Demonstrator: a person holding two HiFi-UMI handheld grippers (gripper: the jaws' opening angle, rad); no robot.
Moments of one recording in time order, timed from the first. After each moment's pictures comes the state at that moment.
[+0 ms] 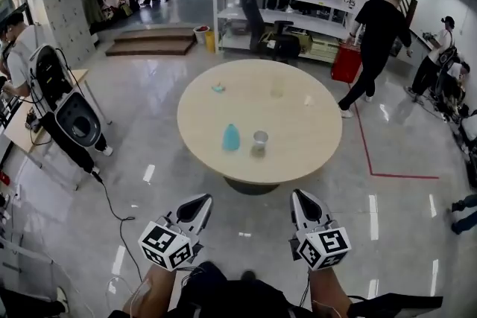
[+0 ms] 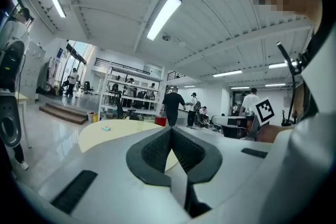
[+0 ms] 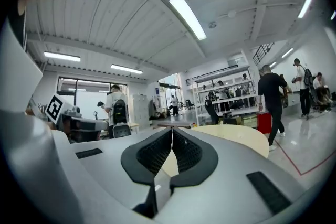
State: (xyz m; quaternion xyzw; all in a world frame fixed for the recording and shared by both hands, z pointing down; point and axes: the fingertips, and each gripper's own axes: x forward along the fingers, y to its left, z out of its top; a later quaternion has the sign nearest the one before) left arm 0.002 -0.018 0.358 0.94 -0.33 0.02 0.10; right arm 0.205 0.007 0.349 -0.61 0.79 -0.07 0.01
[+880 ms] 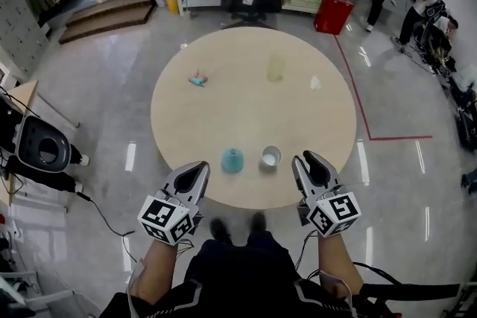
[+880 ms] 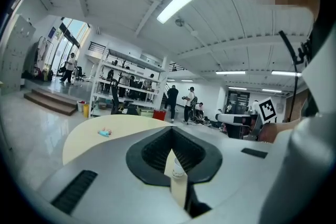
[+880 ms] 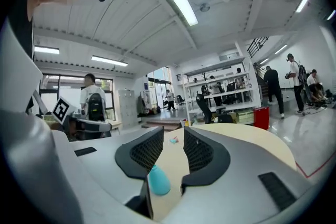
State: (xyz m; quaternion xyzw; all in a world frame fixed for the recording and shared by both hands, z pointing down) left arm 0.006 -0.317 0.412 0.95 -0.27 0.04 0.15; right arm 0.219 -0.255 0.391 -0.65 0.76 -0.09 -0.01
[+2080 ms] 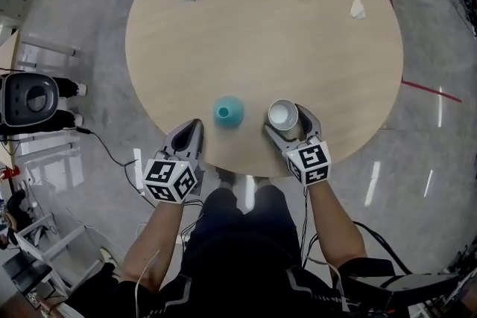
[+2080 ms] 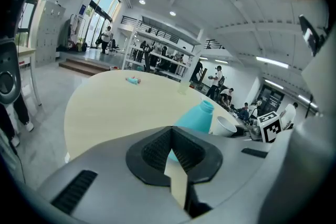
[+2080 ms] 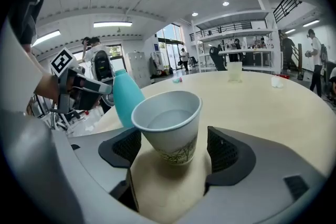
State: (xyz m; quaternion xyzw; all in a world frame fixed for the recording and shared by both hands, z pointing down) left arm 0.034 -0.373 0.638 0.86 -0.39 0.16 0.29; right arm 0.230 -0.332 0.690 -0.54 0.79 -0.21 -0.18
